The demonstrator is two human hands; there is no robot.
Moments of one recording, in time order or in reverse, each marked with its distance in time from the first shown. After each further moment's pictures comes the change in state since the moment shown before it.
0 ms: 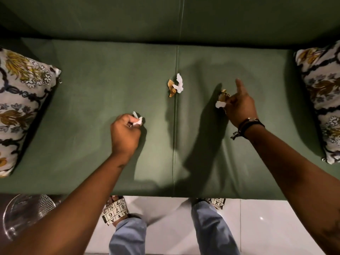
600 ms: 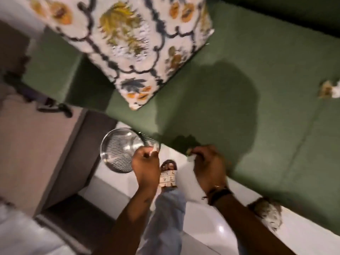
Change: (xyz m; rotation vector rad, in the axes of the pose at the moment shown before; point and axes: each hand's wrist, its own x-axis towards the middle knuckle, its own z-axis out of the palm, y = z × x) left_hand -0.119 -0.160 -0.234 -0.204 0.567 -0.506; right_hand -0.331 -0.151 0.256 0.021 -0.460 -0.432
